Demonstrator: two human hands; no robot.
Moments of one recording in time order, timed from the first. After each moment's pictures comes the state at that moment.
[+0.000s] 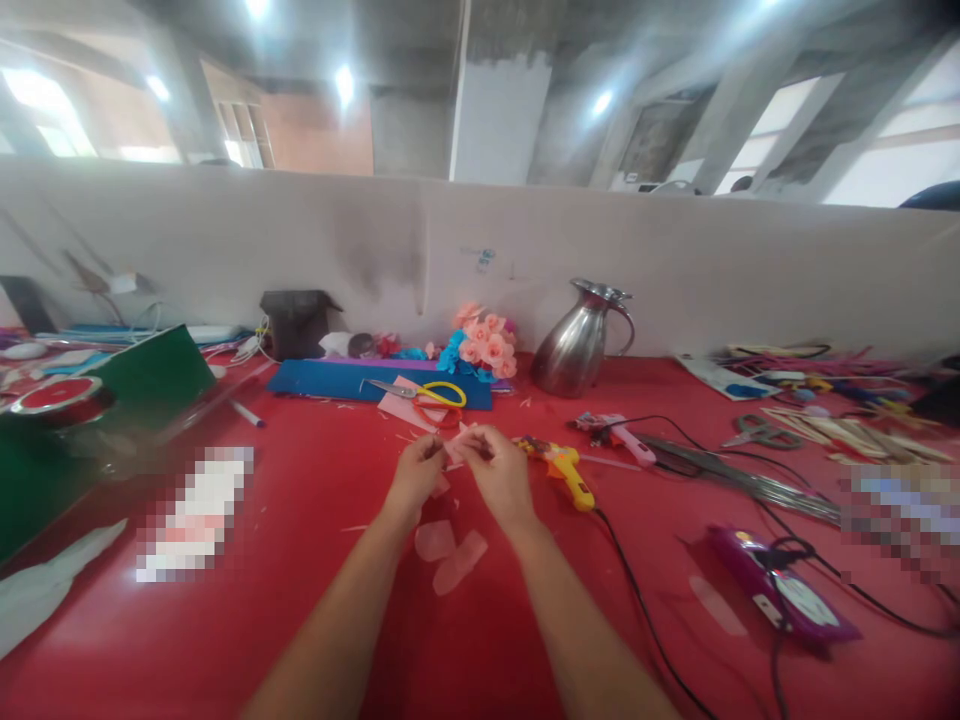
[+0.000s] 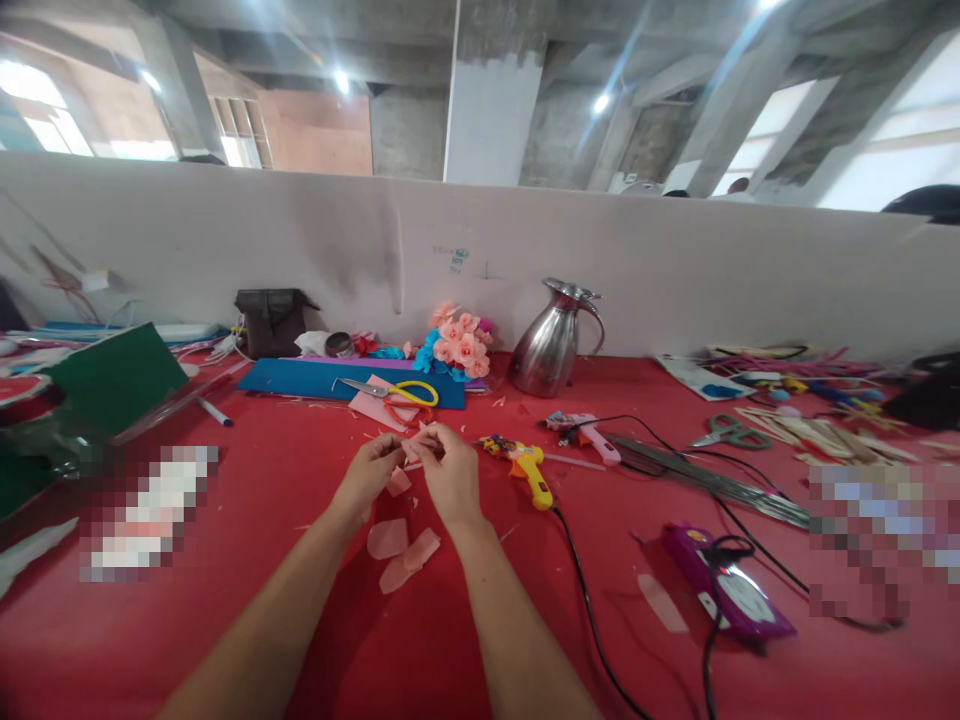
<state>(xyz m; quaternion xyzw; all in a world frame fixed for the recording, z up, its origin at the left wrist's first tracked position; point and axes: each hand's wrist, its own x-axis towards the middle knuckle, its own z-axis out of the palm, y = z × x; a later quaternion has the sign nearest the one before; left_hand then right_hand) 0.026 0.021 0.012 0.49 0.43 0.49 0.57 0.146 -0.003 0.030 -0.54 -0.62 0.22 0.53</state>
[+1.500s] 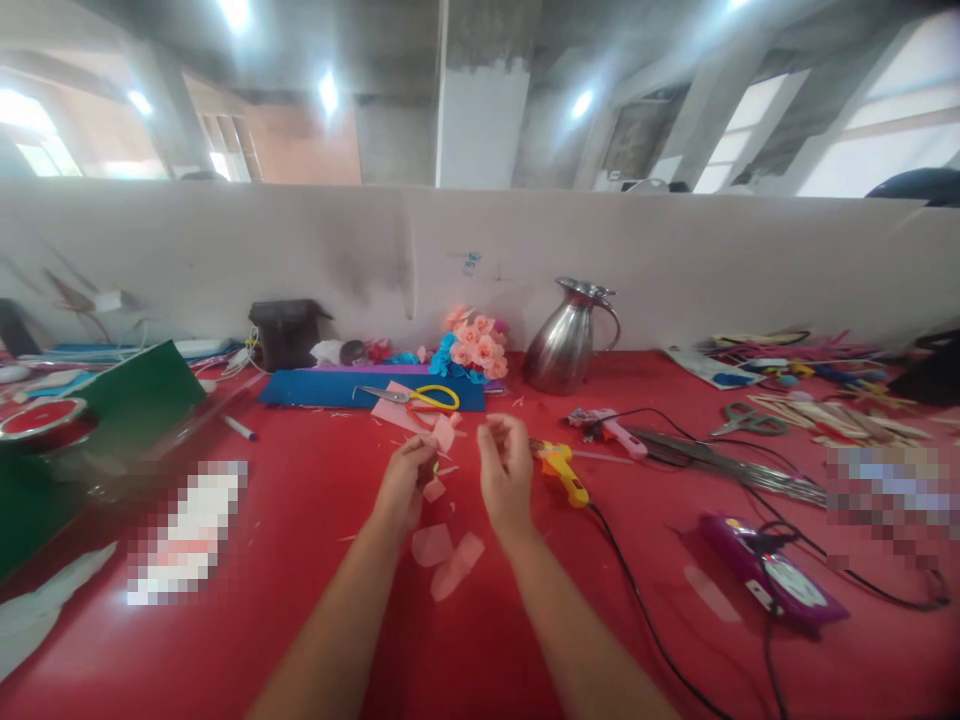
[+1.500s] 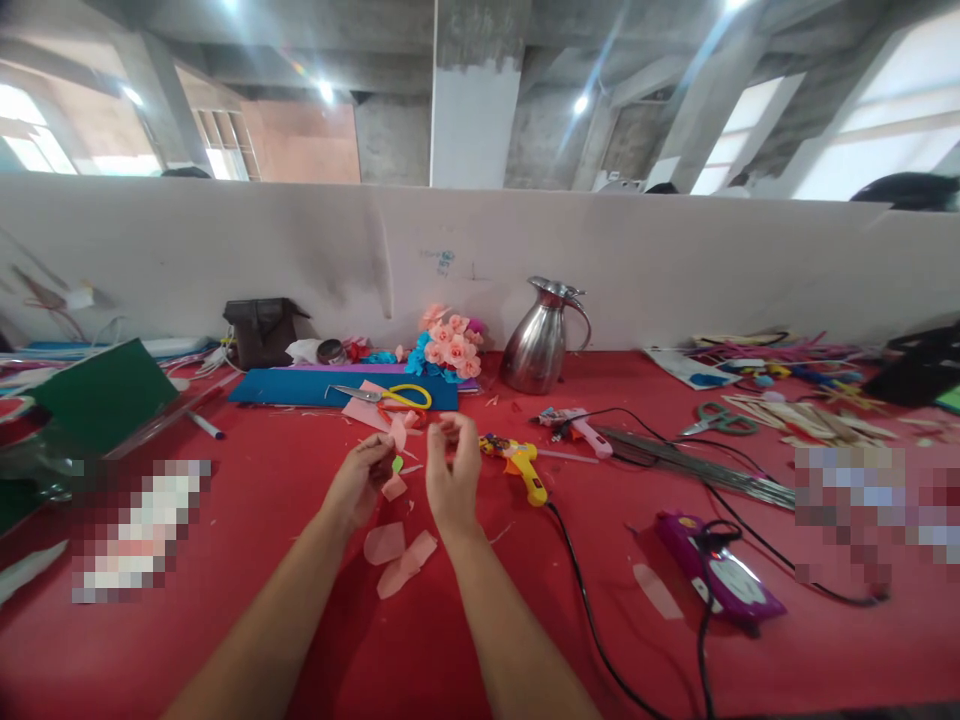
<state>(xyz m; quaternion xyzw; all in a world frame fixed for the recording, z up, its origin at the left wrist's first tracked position) 0.023 0.020 0.018 0.36 0.34 0.51 0.70 0.140 -0.010 0.036 -0.56 -0.48 0.14 0.66</state>
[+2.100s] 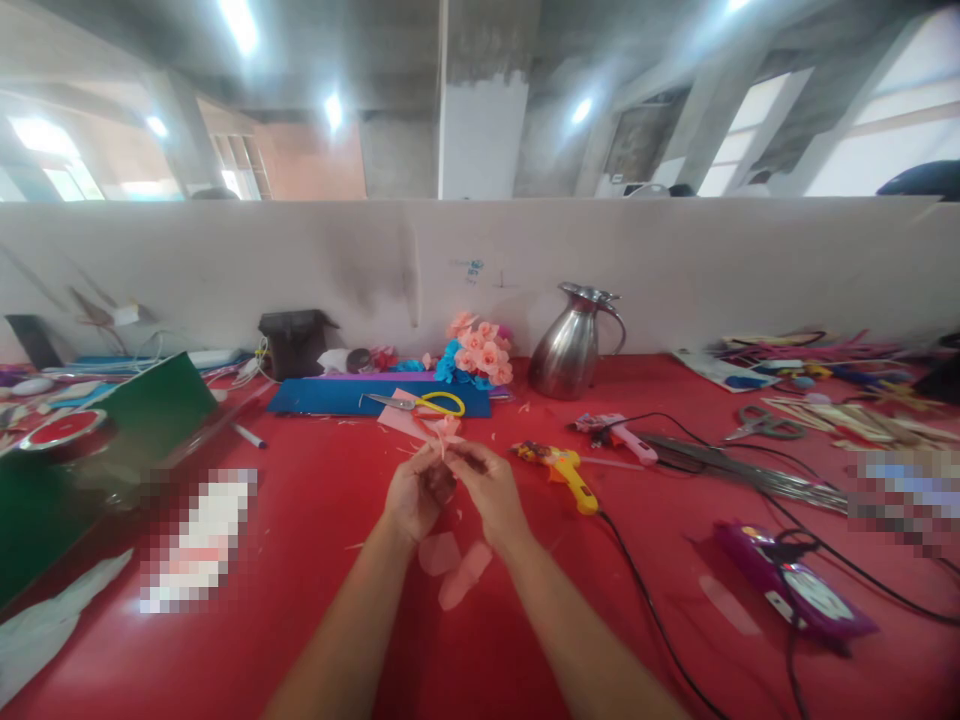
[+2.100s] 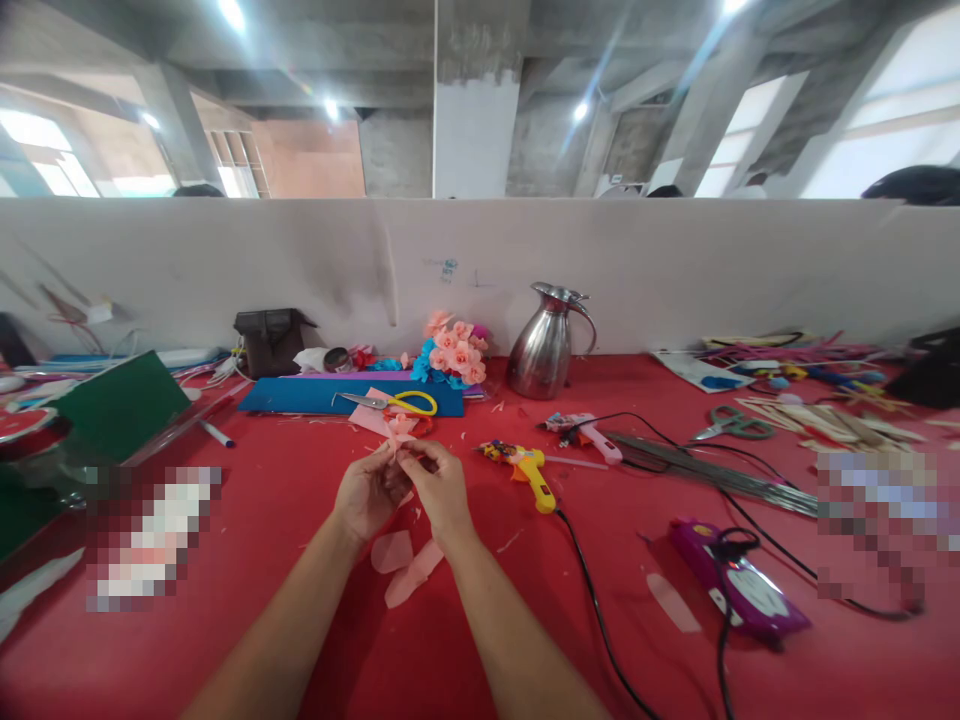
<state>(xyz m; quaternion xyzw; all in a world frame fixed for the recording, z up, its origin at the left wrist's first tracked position) 0.025 0.017 0.021 0.21 0.21 0.49 0.82 0.125 -0.005 0.026 -0.51 -0.44 0.41 0.62</state>
